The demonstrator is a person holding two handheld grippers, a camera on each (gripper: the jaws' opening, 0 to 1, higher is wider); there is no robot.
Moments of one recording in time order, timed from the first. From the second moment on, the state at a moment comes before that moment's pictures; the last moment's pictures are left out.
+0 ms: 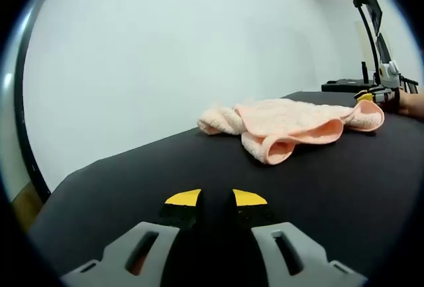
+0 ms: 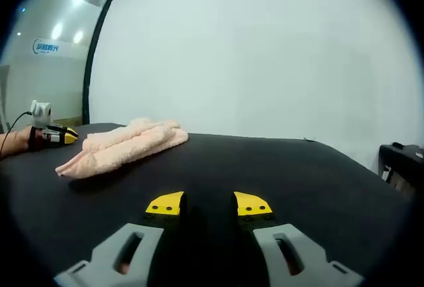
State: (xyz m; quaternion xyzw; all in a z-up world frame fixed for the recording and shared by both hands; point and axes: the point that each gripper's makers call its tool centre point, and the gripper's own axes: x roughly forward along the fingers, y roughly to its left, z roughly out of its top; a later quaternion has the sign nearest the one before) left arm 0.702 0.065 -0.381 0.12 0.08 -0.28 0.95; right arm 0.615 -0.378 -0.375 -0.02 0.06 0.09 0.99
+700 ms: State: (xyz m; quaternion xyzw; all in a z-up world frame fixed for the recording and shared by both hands) left arm 0.720 -0.038 -0.379 -0.40 0.34 -0.33 0.78; right arm 0.611 -0.375 -0.368 0.02 0.03 0.10 0.99
